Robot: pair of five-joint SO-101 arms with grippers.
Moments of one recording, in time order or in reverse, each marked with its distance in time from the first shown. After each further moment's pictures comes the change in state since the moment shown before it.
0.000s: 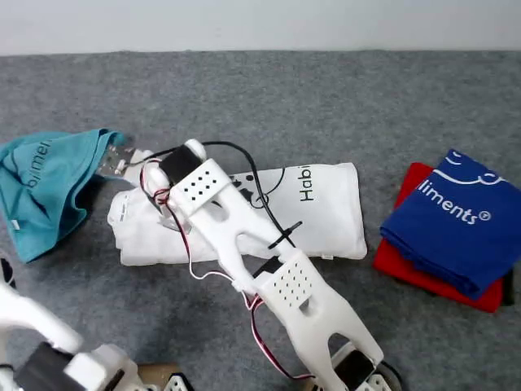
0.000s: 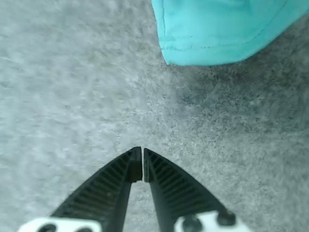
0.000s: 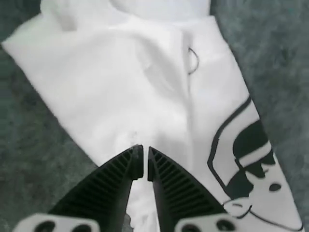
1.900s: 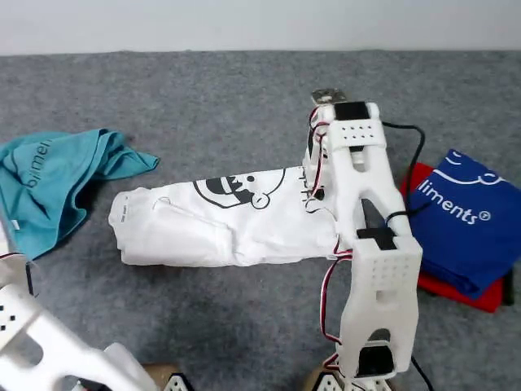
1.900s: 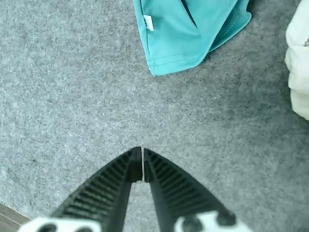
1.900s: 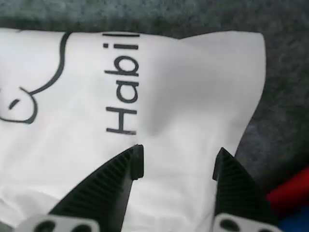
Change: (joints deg) left arm 5.3 -29.9 7.8 10.0 -0.3; right arm 38.7 -17.9 38.2 -9.8 -22.2
